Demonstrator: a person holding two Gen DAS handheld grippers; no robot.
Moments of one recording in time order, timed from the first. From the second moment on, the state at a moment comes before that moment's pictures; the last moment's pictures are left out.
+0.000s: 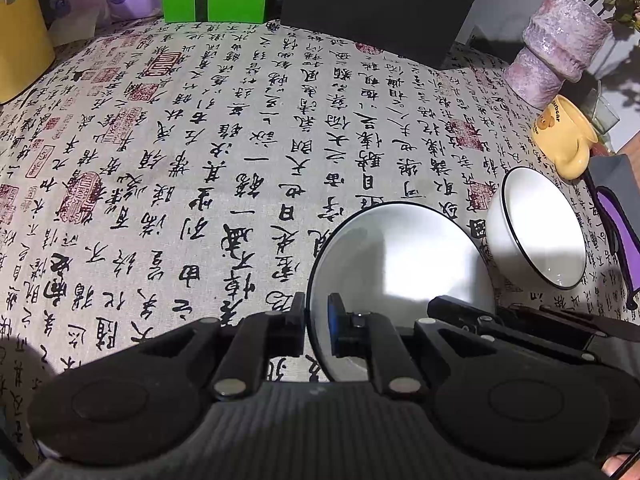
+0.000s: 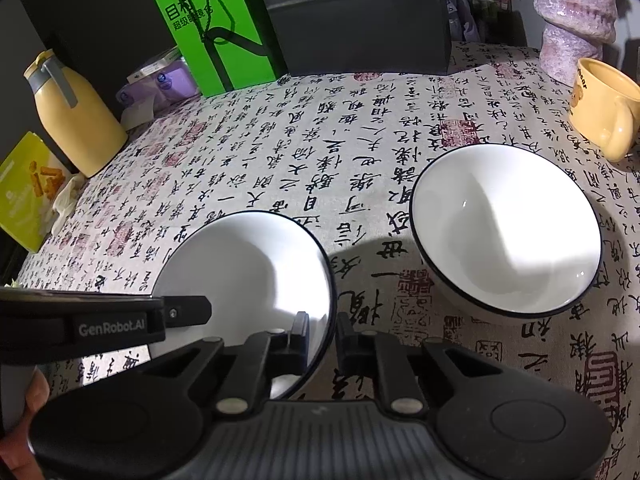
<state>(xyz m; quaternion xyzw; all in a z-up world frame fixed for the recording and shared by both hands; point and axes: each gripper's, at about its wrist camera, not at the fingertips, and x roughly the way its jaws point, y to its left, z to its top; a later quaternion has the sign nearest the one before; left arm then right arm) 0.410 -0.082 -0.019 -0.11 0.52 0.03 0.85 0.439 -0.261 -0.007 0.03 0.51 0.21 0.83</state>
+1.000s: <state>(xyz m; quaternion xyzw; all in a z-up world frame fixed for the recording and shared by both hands) 0.377 -0.057 0.015 -0.12 0.48 0.02 0.87 0.411 -0.237 0.035 0.03 0.46 0.19 0.87</state>
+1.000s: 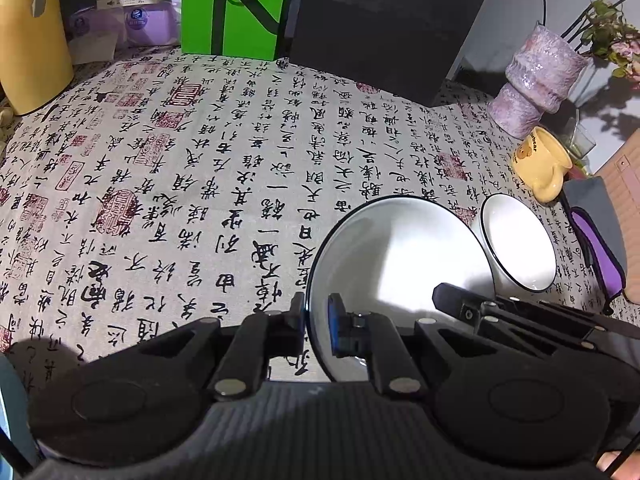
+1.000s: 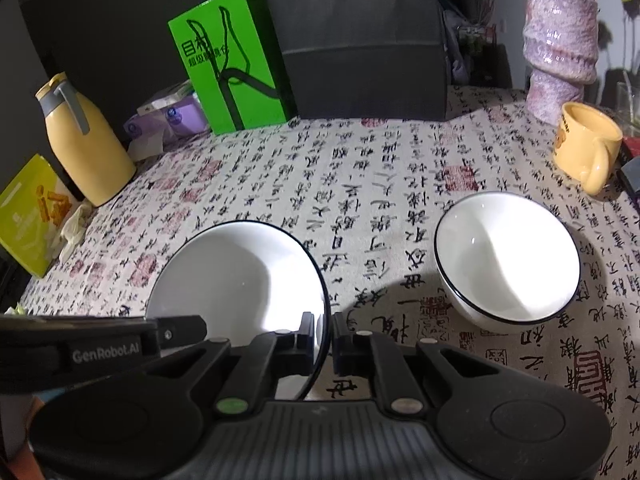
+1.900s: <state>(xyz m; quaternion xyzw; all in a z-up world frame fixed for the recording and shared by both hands) 0.317 -0.007 0.044 -0.12 0.45 0.05 0.88 0.362 -0.179 0.064 0.01 0.43 0.20 0.88</state>
